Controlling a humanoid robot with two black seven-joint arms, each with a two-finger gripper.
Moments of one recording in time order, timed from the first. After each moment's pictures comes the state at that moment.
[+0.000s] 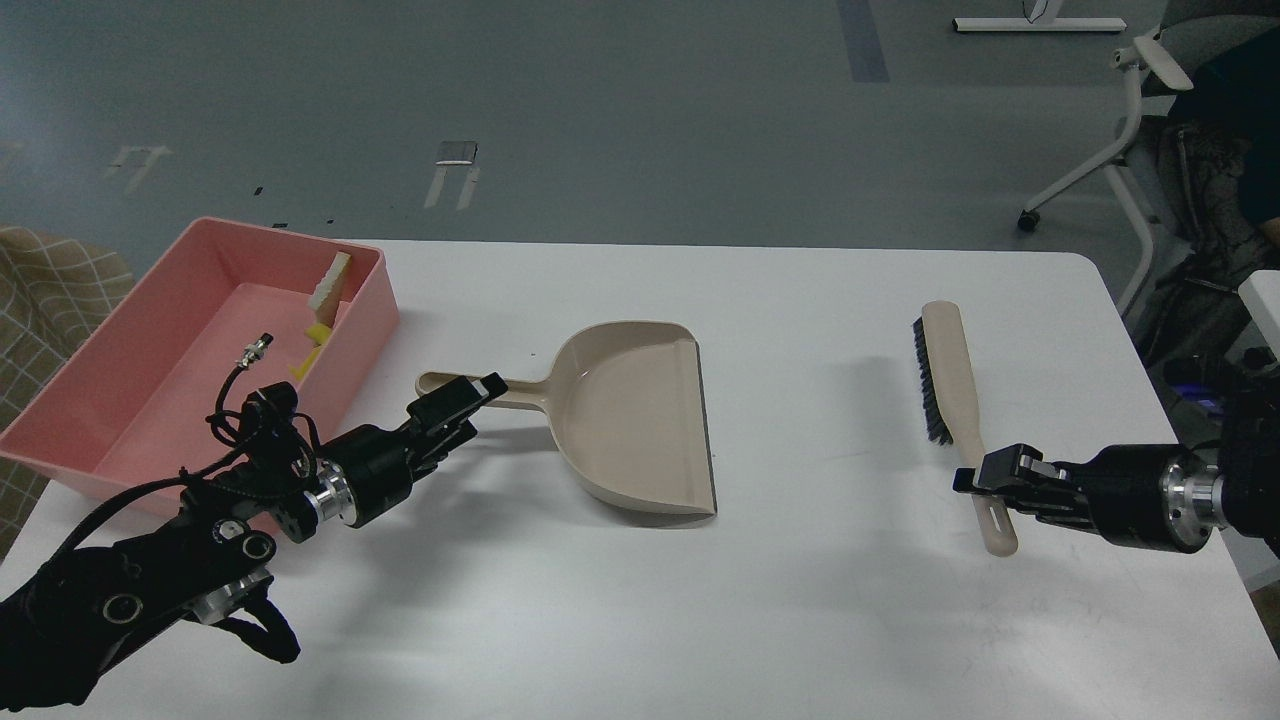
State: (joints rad) left arm -0.37 0.63 -0.48 -1.24 0.95 -0.02 -0.35; right arm 0.67 -0.98 0.41 1.50 -0.92 0.49 -0.11
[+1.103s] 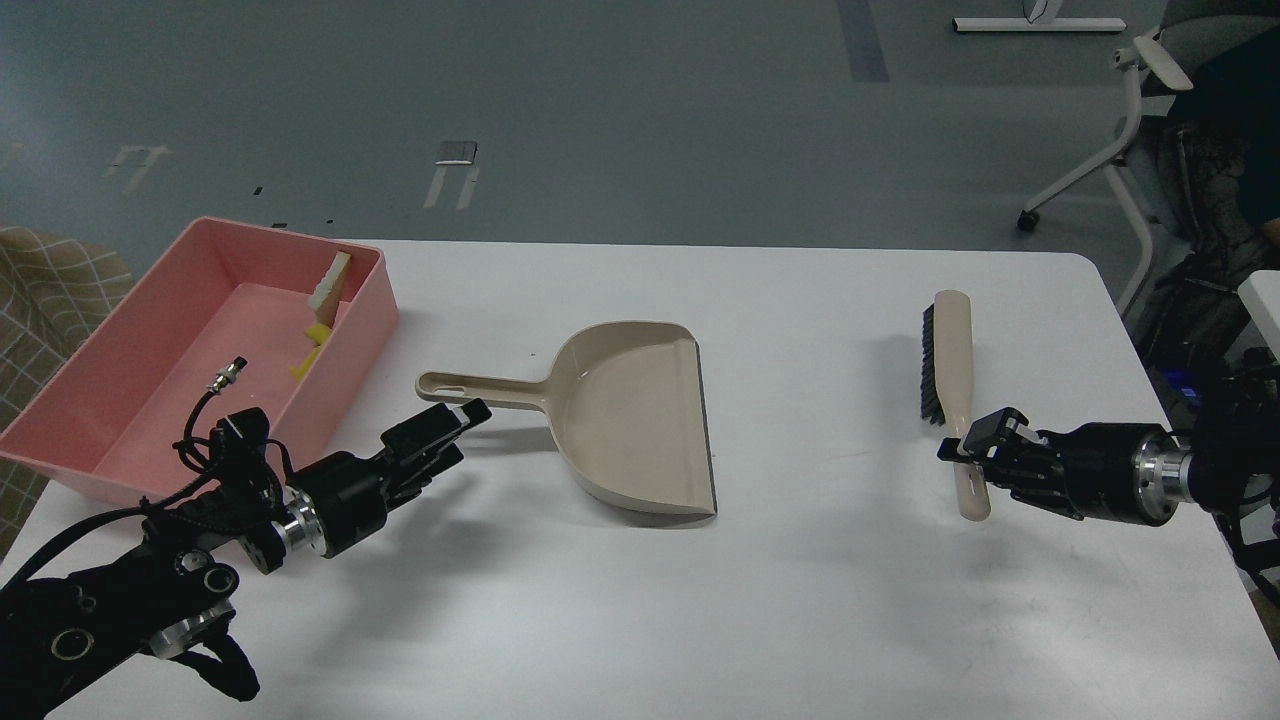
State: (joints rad) left arm -0.32 0.71 -0.48 -1.31 0.95 -0.03 -0.42; right arm 0.64 -0.87 0.43 1.36 -0.81 0.49 -0.13
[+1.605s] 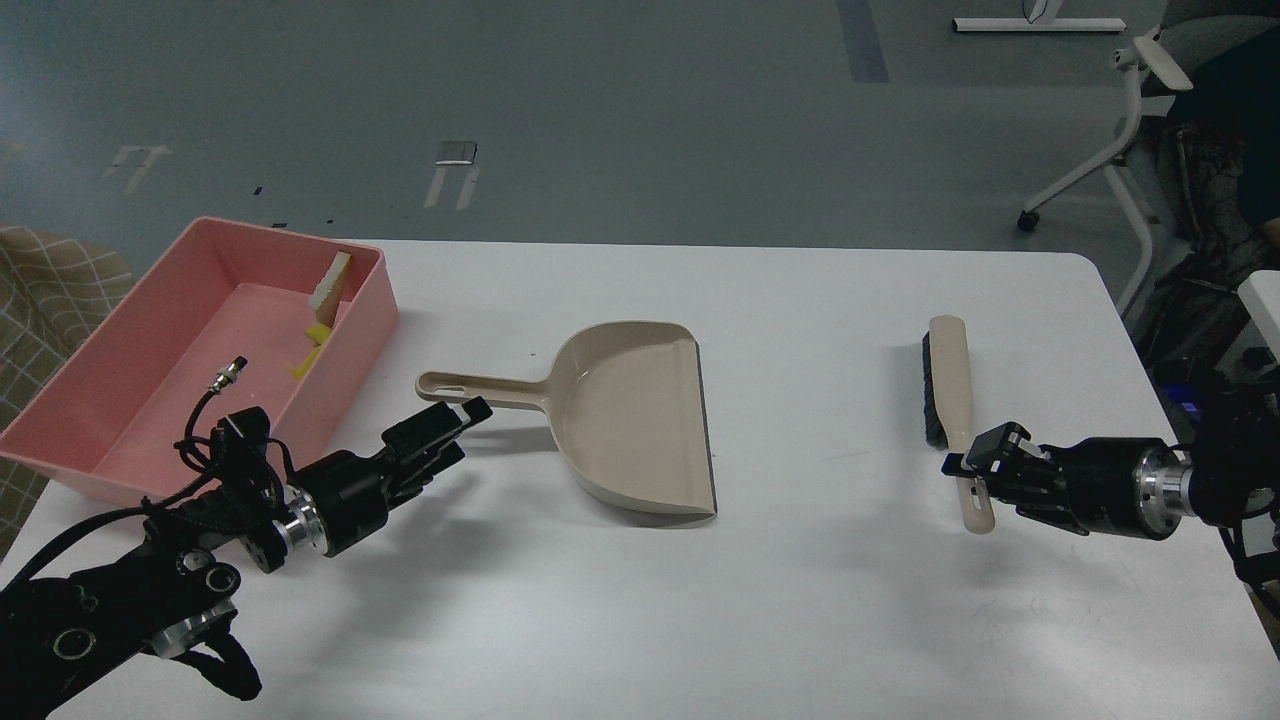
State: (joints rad) left arm -0.32 0.71 -0.48 -1.31 0.95 -0.03 -0.42; right arm 0.62 -0.88 0.44 1.35 -0.81 0.49 -0.15
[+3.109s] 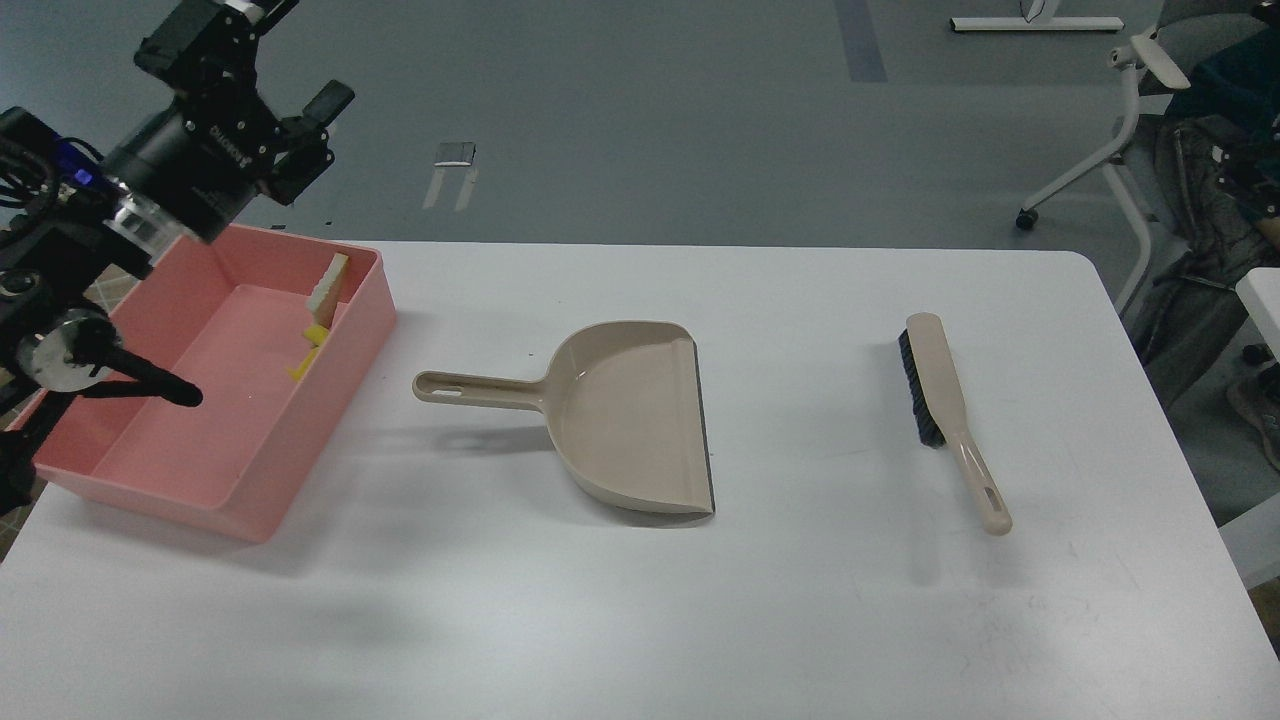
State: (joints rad) left arm -0.61 0.66 -1.00 -1.15 0.56 -0.34 -0.40; right arm 0.77 -0.58 1.29 0.84 -0.70 0.49 -0.16
